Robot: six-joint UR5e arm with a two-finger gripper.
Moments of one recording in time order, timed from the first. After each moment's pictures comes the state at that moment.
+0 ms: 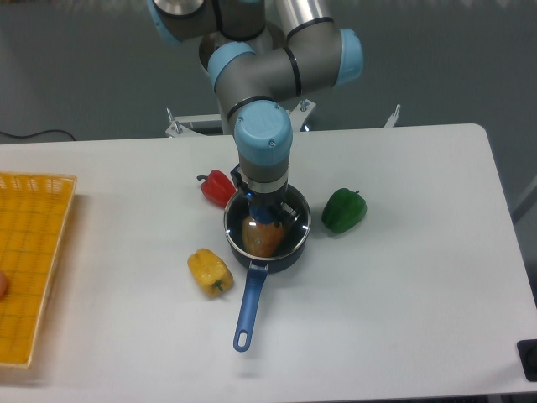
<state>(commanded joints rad) 2.40 -1.82 -1.76 -1.22 1.59 1.06</state>
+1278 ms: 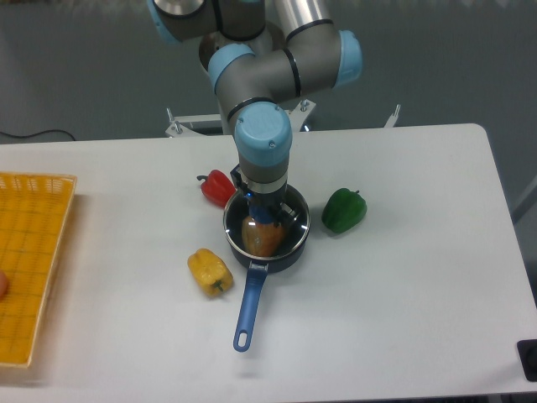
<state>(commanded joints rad) 2.40 -1.82 -1.77 -1.21 1.58 1.07</state>
